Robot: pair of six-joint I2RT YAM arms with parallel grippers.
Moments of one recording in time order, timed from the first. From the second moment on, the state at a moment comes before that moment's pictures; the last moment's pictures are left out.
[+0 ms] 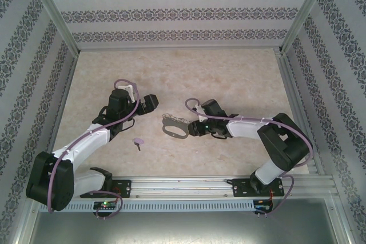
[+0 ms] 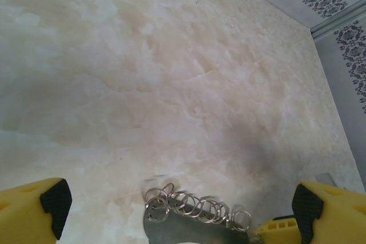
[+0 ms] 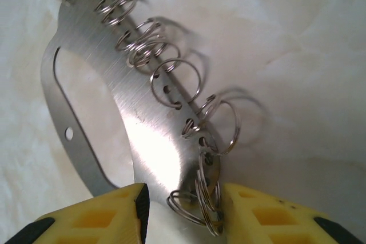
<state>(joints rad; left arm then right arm) -0.30 1.19 0.61 0.04 0.21 -0.63 0.63 1.58 0.65 -0.02 -0.34 0.36</state>
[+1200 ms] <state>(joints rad) -0.30 1.19 0.61 0.06 0.21 -0.63 0.71 1.46 0.54 0.01 -0.20 0.45</state>
